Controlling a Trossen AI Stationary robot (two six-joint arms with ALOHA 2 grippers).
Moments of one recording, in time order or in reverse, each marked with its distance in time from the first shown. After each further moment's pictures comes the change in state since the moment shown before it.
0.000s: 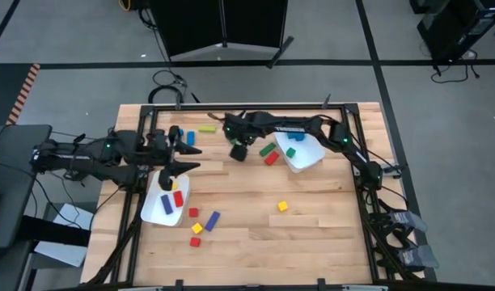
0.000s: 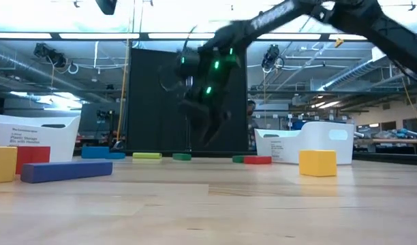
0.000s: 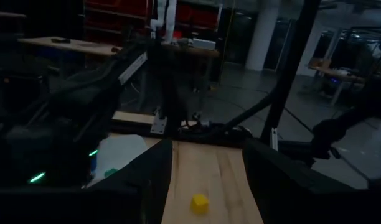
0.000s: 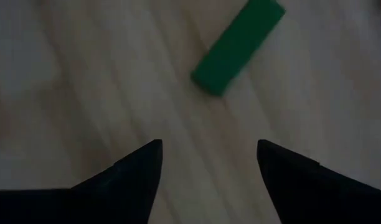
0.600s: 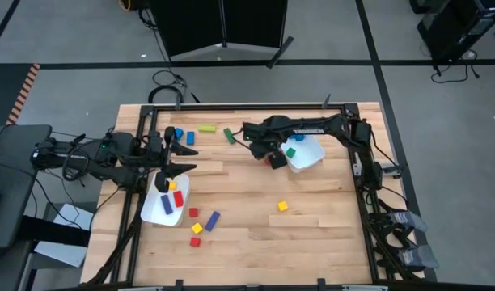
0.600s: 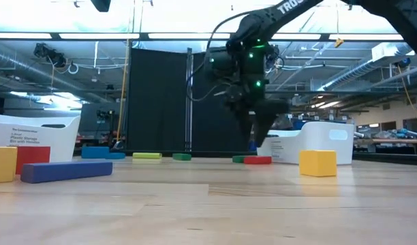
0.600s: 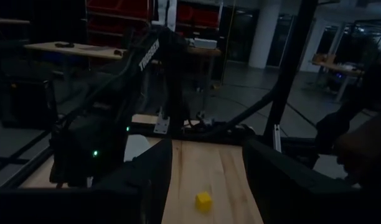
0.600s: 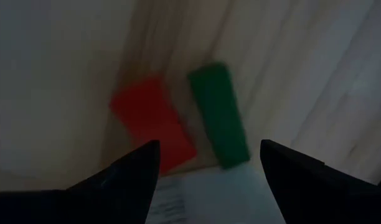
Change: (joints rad) left arm -0.054 -0.032 0.000 -0.032 -0.059 0.033; right arm -0.004 -0.231 -0.367 -0.122 0.035 -0.693
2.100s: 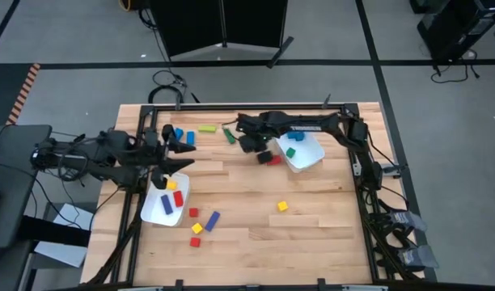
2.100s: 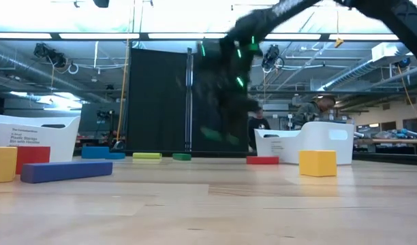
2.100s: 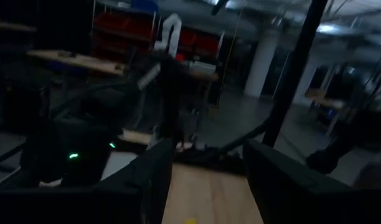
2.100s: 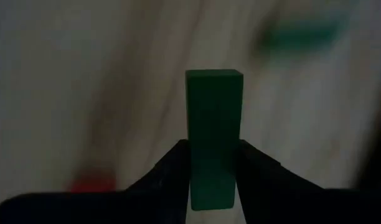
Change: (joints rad) left arm 0.000 -0.016 0.000 0.088 -0.018 -0.094; right arm 0.013 0.038 0.108 0.202 -0.099 0.007
